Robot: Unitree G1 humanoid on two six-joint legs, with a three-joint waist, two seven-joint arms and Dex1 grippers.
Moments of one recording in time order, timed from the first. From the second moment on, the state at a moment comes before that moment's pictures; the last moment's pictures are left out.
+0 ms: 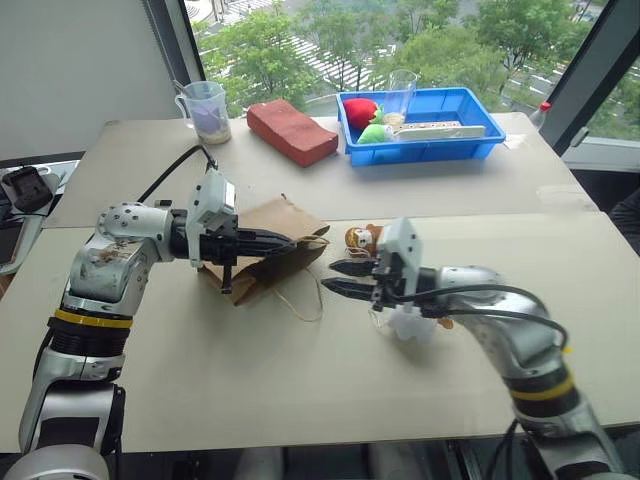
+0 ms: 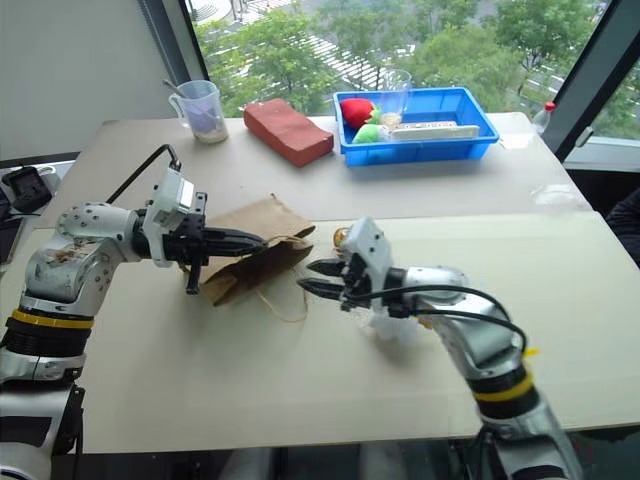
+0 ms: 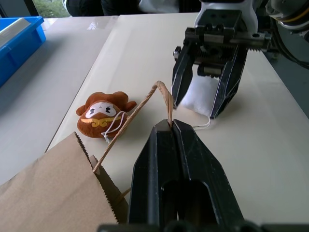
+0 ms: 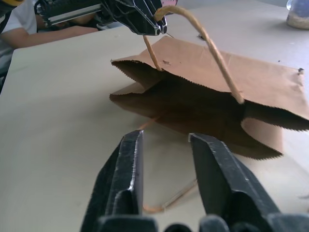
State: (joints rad) left arm -0.67 0.71 -0.04 0.03 -0.48 0.39 -1.32; right arm -0.49 -0.42 0.24 -0.27 0.44 0.61 0.76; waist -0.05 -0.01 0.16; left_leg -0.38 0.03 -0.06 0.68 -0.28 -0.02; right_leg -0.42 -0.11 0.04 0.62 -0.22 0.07
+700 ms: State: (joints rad) left arm -0.67 0.74 0.01 -0.07 -0.52 0.48 -1.24; right arm -0.70 -0.02 0.34 0.38 0.13 0.50 0.48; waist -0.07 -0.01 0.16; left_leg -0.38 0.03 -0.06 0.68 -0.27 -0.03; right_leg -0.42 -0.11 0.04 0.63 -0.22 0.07
